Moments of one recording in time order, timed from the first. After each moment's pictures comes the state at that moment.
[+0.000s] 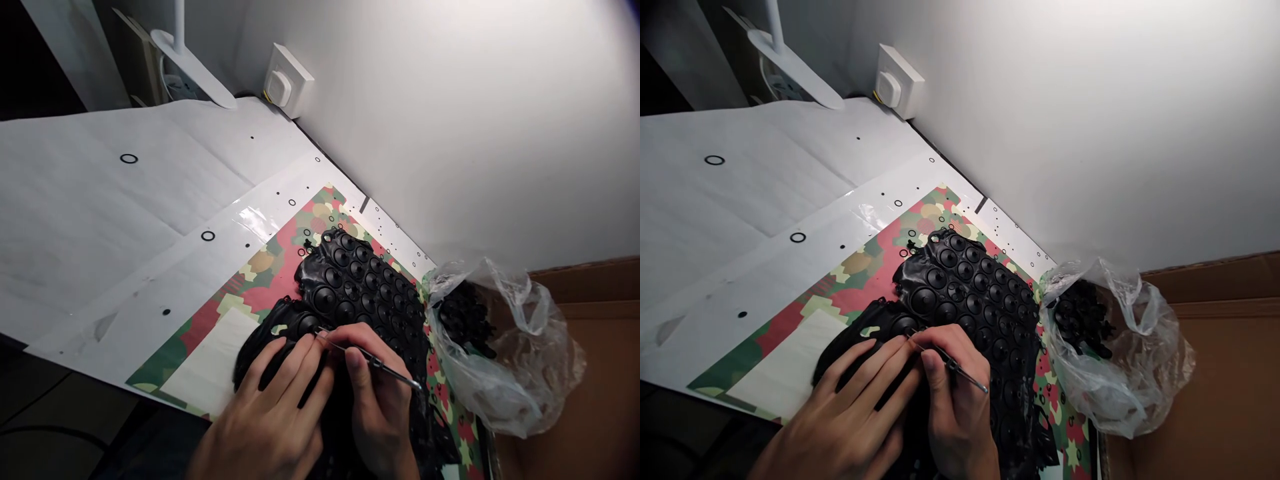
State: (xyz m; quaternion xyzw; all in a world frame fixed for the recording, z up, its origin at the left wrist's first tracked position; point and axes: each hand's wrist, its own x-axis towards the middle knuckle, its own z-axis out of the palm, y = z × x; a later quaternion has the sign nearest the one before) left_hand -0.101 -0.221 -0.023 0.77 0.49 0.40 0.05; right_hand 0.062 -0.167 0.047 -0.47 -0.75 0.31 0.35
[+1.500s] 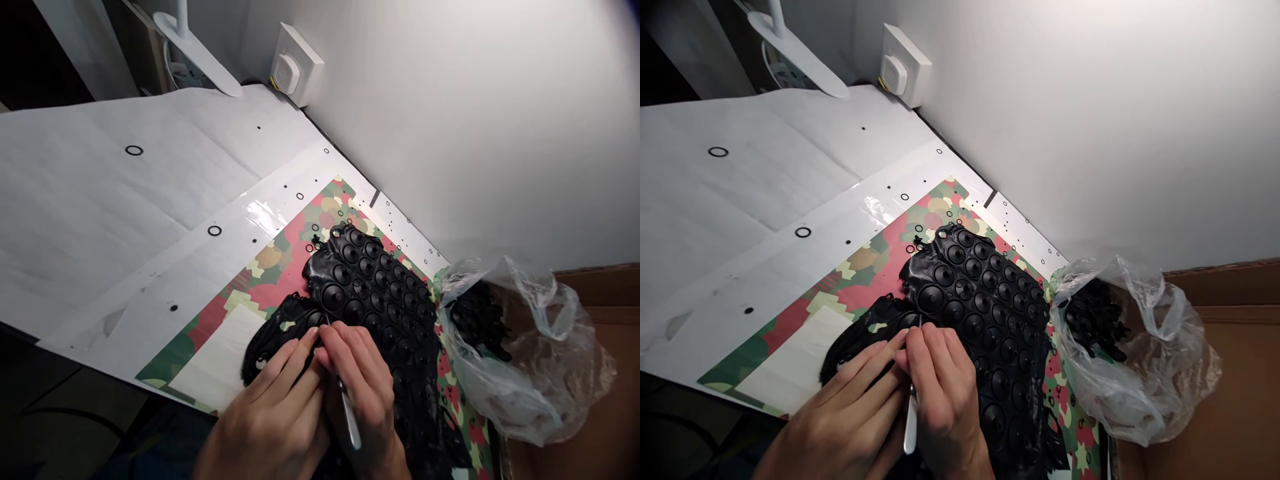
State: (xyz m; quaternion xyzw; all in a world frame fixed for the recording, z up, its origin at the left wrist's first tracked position) left_hand -0.098 -0.222 -0.026 0.76 0.49 0.43 0.04; right_hand 0.045 -0.161 0.017 -0.36 -0.88 0.01 0.33
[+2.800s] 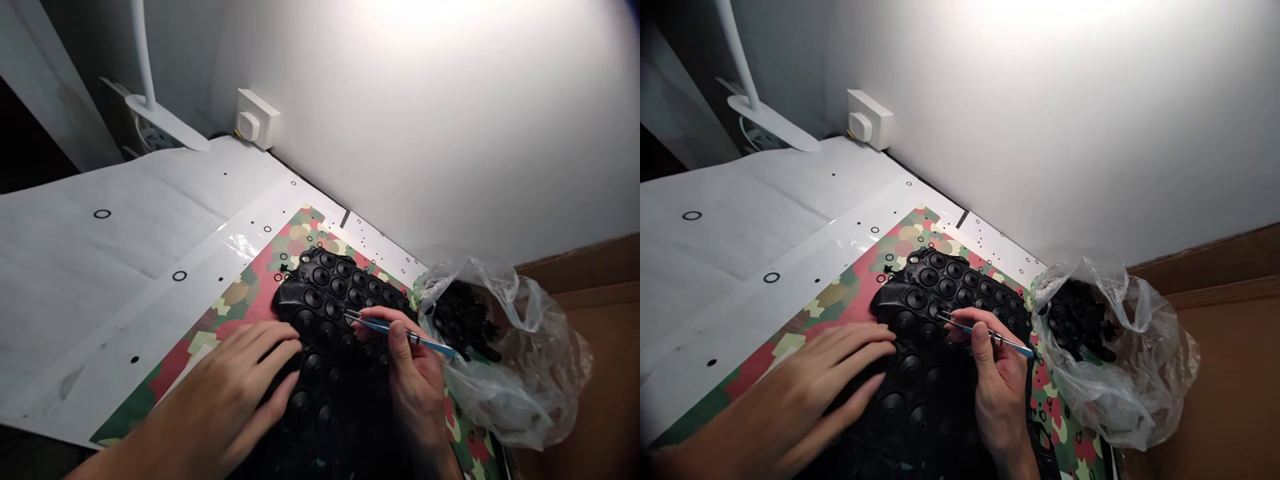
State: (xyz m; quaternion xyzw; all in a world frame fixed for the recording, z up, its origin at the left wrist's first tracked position) left_hand -0.158 -0.155 0.006 0.82 0.43 0.36 0.12; right_hand 0.100 -0.127 0.071 -0.57 -0.57 0.38 0.46
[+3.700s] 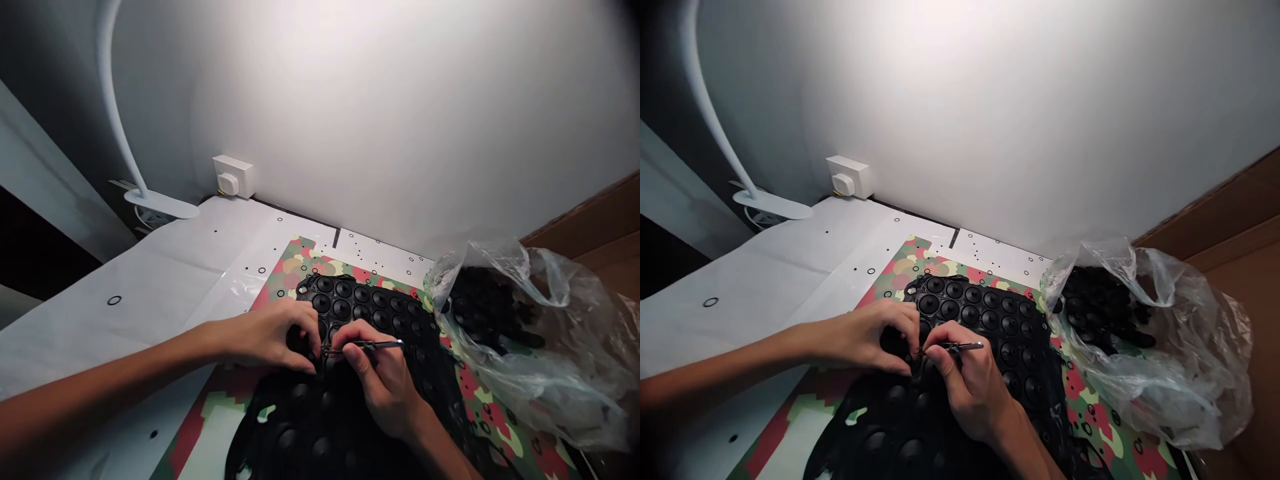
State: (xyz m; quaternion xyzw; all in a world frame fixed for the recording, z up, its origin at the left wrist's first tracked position) left_hand -0.164 0.002 0.027 0.85 0.19 0.17 0.46; right_hand 0.081 -0.098 0.044 -0.42 -0.74 0.34 0.40
